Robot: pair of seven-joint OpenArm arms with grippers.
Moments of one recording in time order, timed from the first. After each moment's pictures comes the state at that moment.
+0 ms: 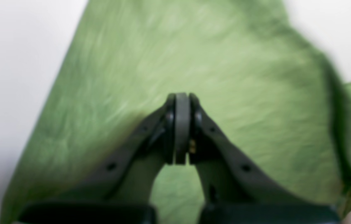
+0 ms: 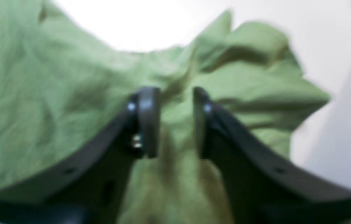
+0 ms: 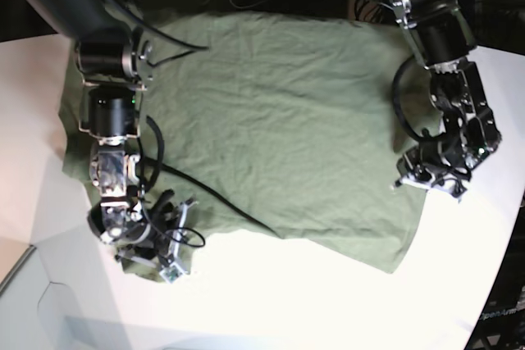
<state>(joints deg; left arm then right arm) -14.0 -8.4 -24.0 75.6 -26.0 -1.9 65.4 33.0 2.1 8.2 56.2 -22.9 40.1 -31.8</state>
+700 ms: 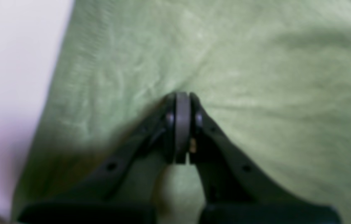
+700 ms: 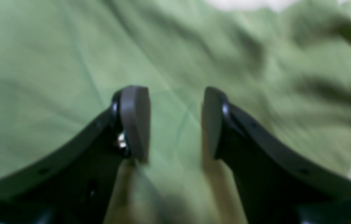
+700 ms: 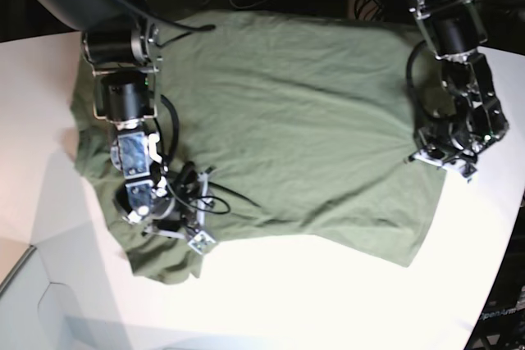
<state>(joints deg) -10.6 -13.4 -23.9 71.3 -21.1 -2.9 63.8 28.4 1.1 1.6 55.3 -22.9 40.1 -31.8</state>
